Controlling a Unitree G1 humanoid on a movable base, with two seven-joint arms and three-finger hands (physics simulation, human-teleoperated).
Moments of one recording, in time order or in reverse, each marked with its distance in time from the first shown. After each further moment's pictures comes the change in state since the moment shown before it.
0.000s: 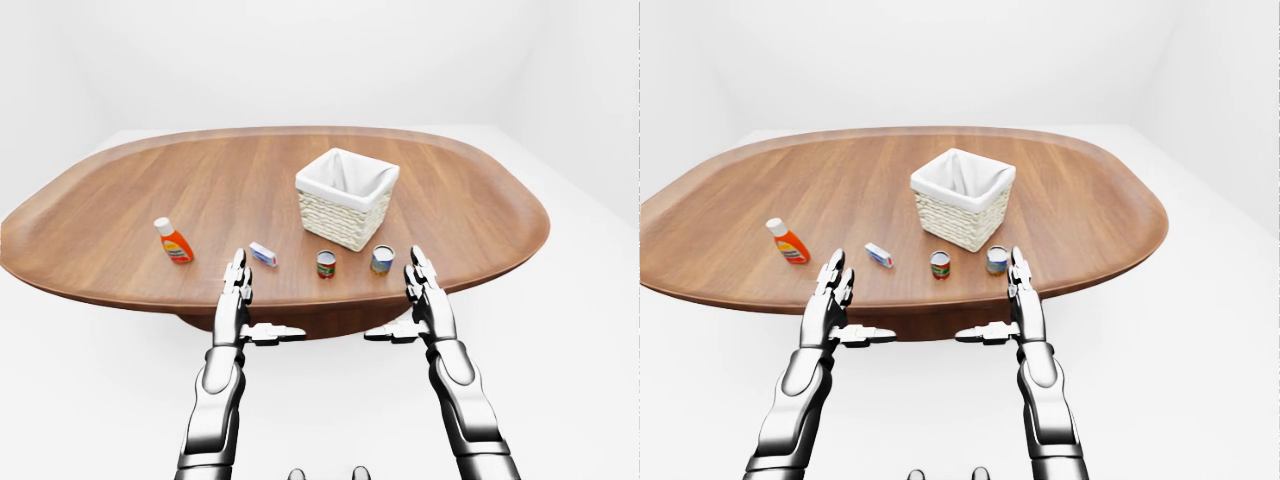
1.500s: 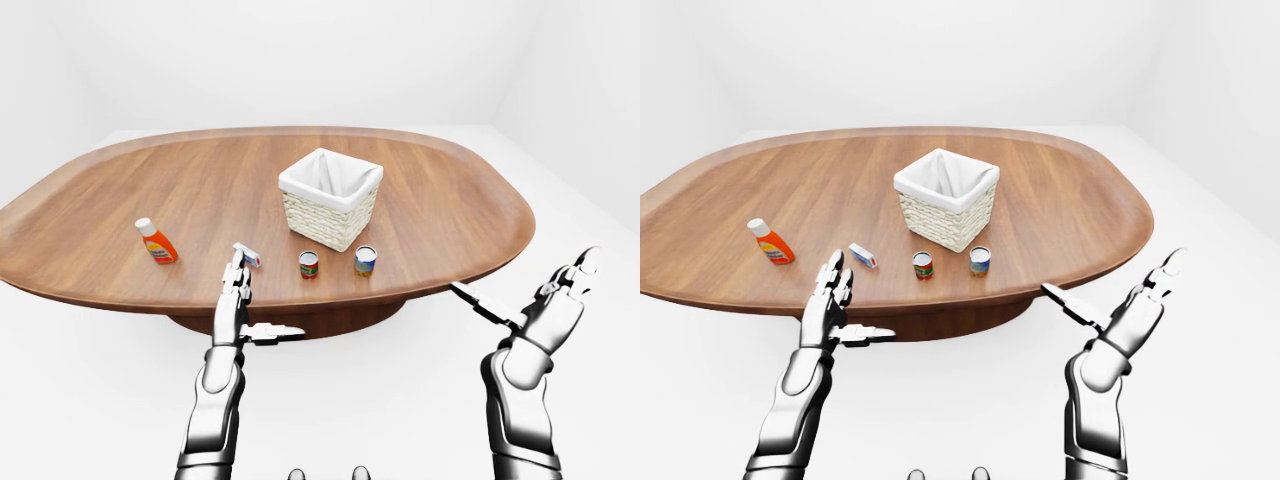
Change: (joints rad) left arm -0.004 0.001 0.003 0.009 0.002 -0.002 0.007; right arm 0.005 -0.028 -0.253 -0.165 -0.060 -0.067 -0.578
